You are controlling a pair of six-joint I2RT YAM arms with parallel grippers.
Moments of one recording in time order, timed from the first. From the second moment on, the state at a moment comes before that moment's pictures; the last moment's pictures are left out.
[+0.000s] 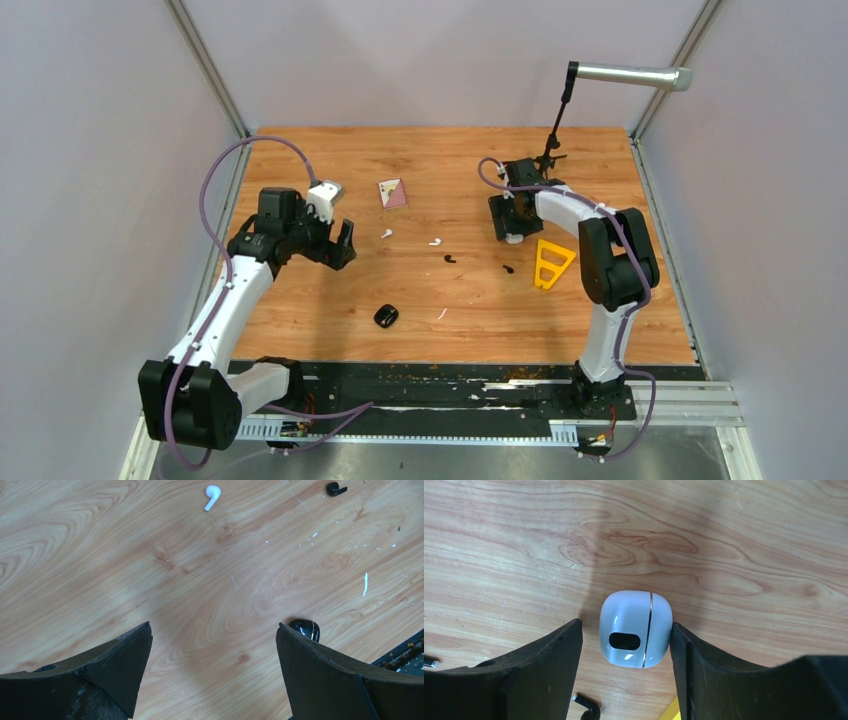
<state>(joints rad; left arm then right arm) -0.13 1.11 0.90 -0.59 0.38 0.21 0.29 1.95 1.33 -0.51 0.01 0.08</state>
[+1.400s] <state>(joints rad) -0.13 1.10 0.87 -0.57 0.40 0.20 0.26 1.91 1.27 -0.48 -0.03 -0.02</state>
